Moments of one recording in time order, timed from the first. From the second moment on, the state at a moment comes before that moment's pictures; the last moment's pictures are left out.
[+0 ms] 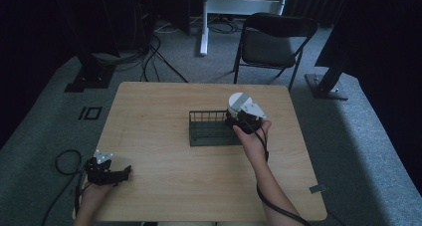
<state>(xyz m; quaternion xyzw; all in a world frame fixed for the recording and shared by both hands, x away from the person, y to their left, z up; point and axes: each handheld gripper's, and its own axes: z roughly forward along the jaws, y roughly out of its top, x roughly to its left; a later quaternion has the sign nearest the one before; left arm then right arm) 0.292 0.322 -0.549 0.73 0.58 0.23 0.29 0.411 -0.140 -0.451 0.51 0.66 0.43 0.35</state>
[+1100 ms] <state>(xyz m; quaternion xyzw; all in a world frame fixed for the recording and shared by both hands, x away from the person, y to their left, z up) 0.292 0.322 -0.549 0.73 0.58 0.23 0.29 0.420 -0.131 -0.476 0.52 0.69 0.40 0.31</state>
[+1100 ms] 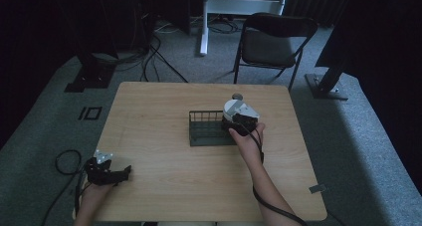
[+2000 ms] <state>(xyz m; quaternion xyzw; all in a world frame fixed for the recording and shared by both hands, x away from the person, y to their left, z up) 0.292 0.322 -0.549 0.73 0.58 0.23 0.29 0.404 -0.141 -0.483 0.49 0.69 0.42 0.32</state>
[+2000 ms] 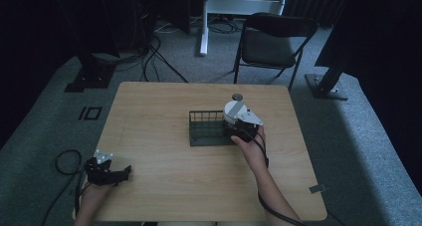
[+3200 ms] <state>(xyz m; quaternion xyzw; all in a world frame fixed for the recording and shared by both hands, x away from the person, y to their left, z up) 0.292 0.322 -0.549 0.73 0.58 0.23 0.29 0.356 -0.166 -0.483 0.48 0.68 0.46 0.31</state>
